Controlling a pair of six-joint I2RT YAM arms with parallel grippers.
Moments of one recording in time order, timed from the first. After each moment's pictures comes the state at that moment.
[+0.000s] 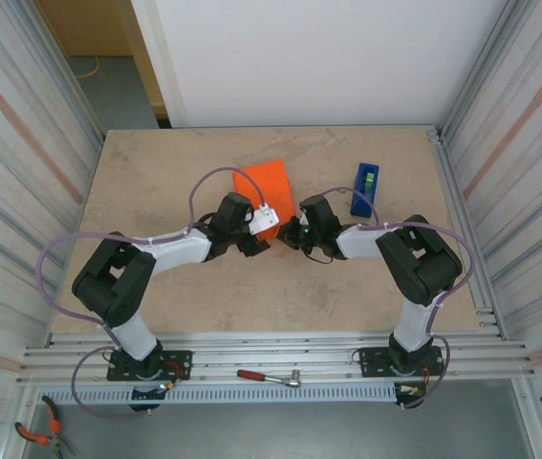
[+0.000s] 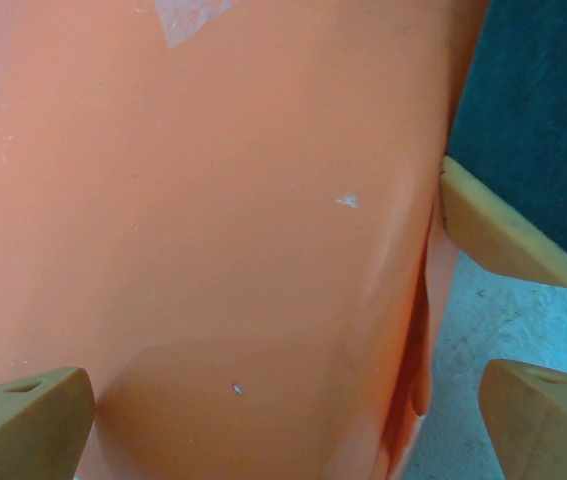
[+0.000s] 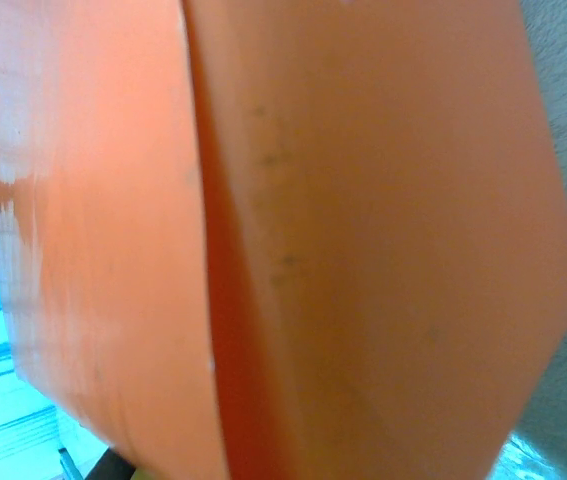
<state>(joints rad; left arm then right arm) -0.64 1.68 0.90 0.05 -0.05 0.61 0.59 1.82 0.86 0.24 -0.34 1.04</state>
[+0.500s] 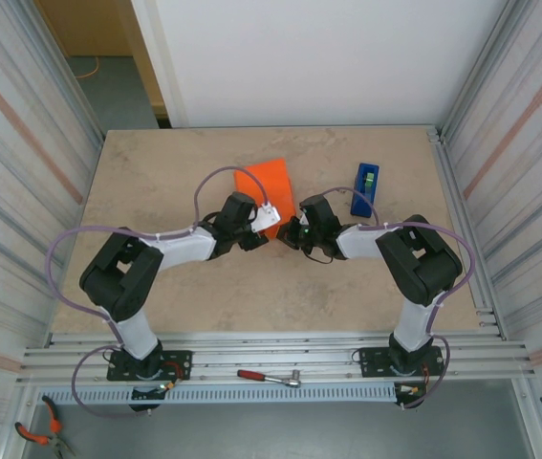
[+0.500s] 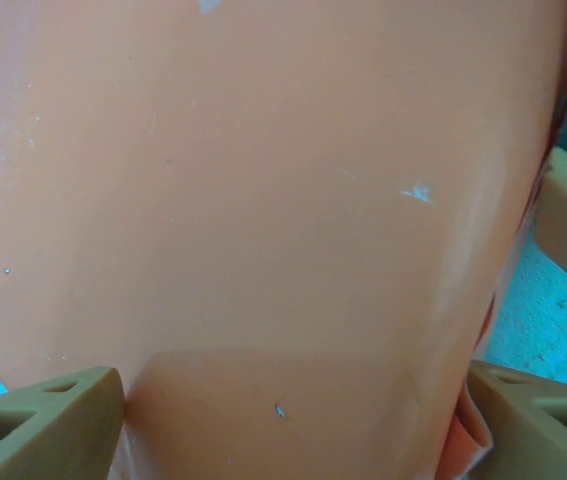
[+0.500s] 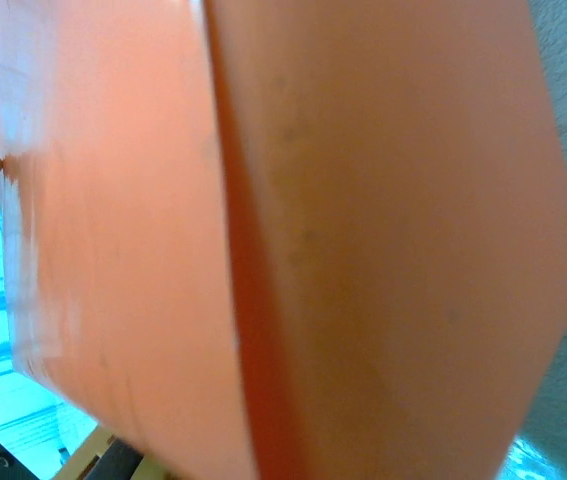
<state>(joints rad) -0.65 1.74 0.93 0.06 -0.13 0.63 0.59 1.82 0.86 0.24 -0.34 1.04</state>
